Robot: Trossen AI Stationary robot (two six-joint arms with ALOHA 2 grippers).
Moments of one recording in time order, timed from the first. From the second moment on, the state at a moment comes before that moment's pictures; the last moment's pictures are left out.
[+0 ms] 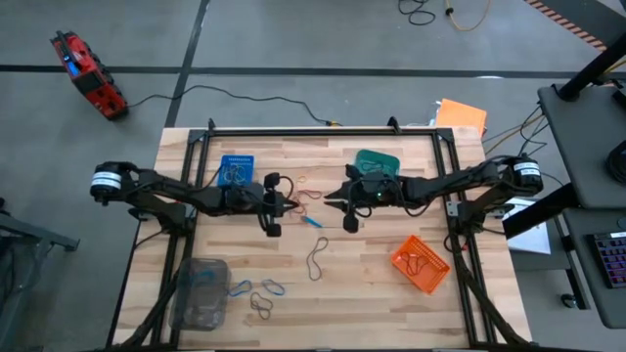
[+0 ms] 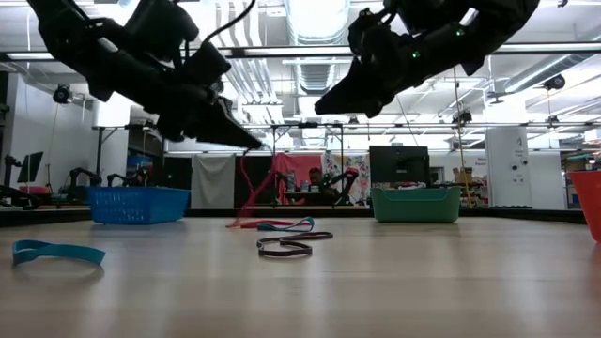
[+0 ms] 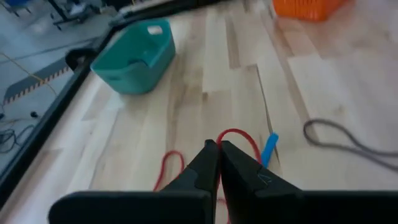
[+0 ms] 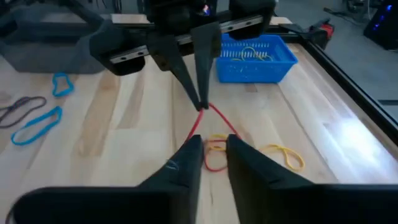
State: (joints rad) left arm 0.06 1.39 0.49 0.46 -0.12 0.24; right arm -0.07 1.51 0.77 0.35 0.01 -0.05
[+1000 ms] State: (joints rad) left arm 0.05 1.37 0.53 0.54 -0.12 0.18; right arm -0.07 1.95 1.05 0.54 0.00 -0.02
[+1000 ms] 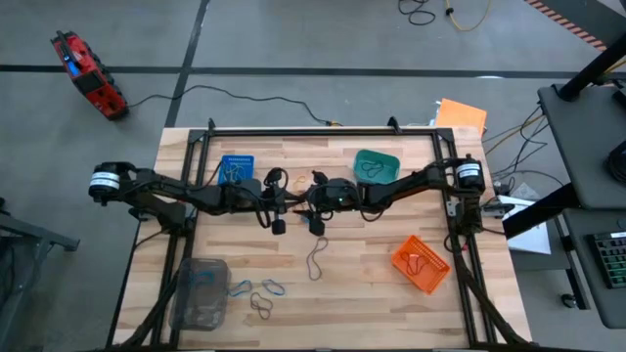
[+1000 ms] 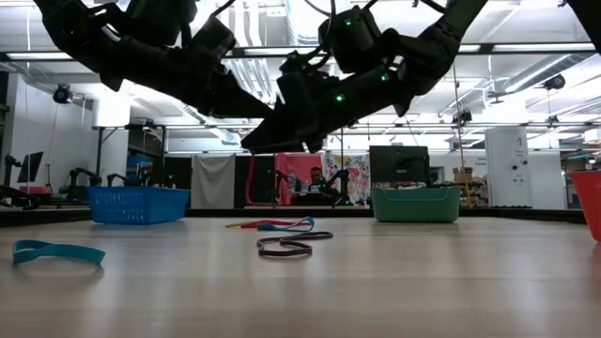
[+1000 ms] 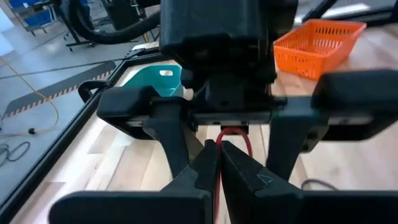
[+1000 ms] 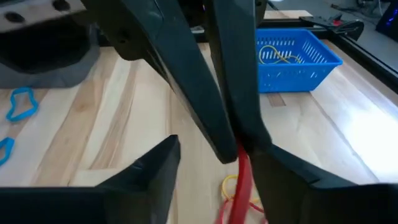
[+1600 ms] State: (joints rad) left arm 0.06 1.36 0.55 0.52 -0.09 0.03; right arm -0.07 1.94 1.04 0.58 0.00 -0.03
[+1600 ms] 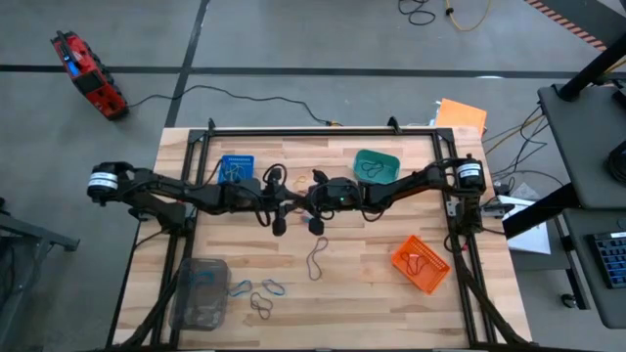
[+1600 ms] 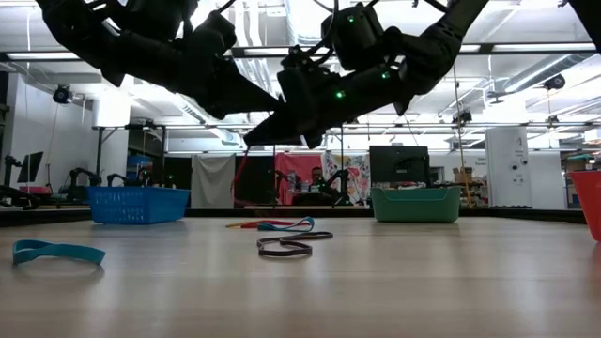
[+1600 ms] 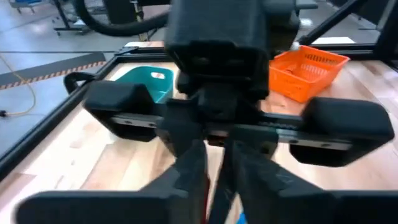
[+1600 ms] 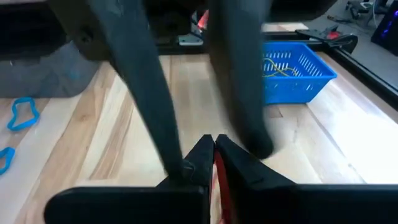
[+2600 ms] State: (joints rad) left arm 0.06 1.05 0.55 0.16 -0.36 0.09; right arm -0.03 1.38 1.20 -0.51 -0.40 0.14
